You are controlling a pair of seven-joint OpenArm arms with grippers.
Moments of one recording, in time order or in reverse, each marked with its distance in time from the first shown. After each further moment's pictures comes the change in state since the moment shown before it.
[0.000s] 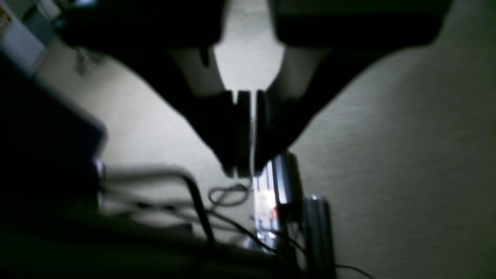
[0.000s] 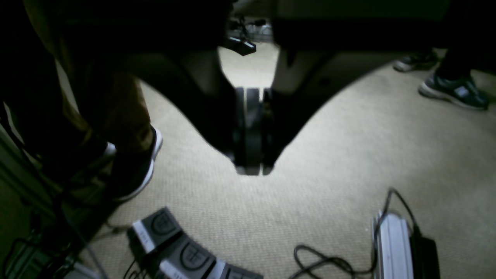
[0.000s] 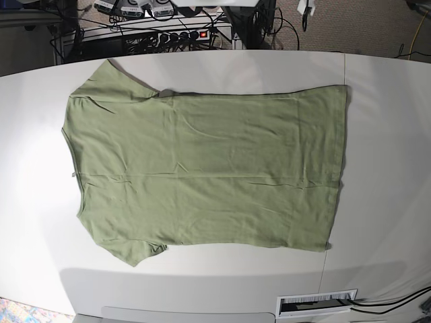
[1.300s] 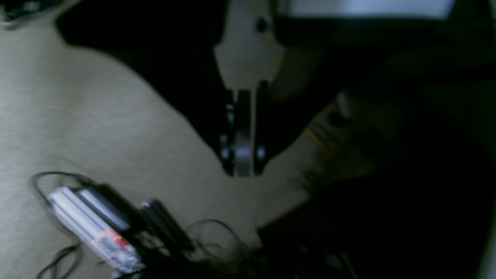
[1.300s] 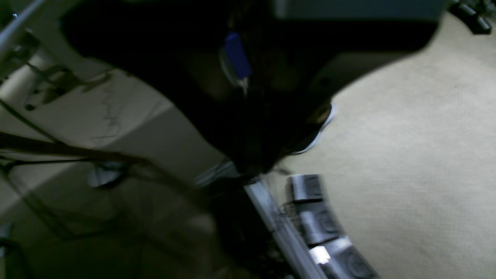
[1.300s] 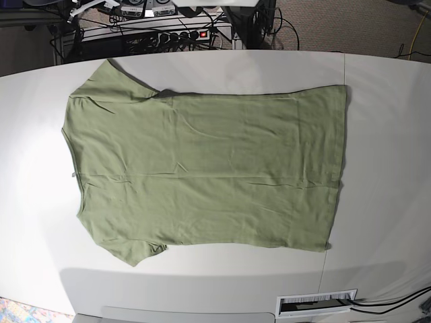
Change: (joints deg) left arm 43.8 -22.3 -0.3 64.6 37.0 32.3 2.0; right arm -35.7 29.1 3.2 67.4 -21.9 -5.5 -12.9
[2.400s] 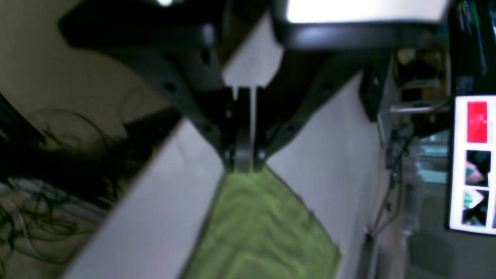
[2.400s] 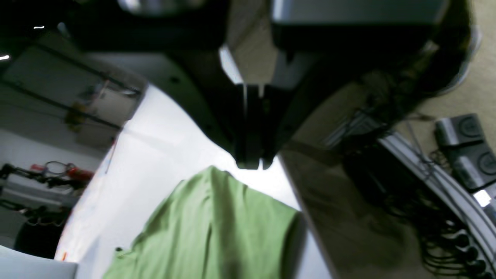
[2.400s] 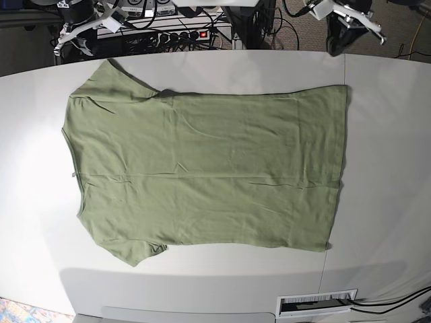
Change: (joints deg) left arm -5.9 -1.6 0.3 26.9 16.5 6.8 9.3; right arm -10.7 0.3 11.6 29.9 -19.7 -7.0 -11.8
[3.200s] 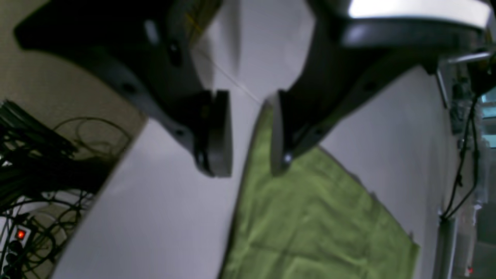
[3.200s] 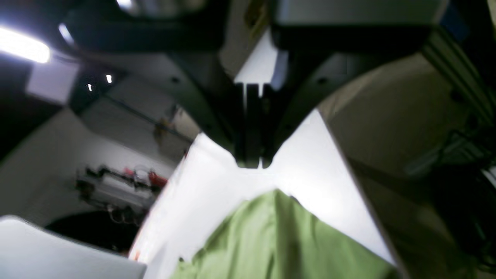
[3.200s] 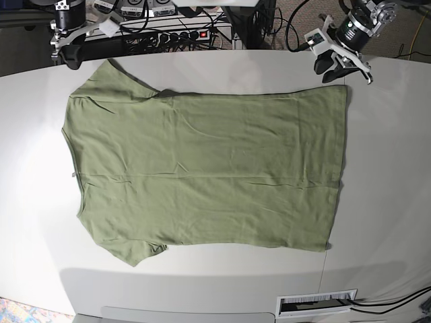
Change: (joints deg) left arm -19.0 -1.9 0.2 -12.1 -11.0 -19.8 -4.9; right arm 1.2 0.0 0.0 0.0 -15.7 -2.0 -8.7
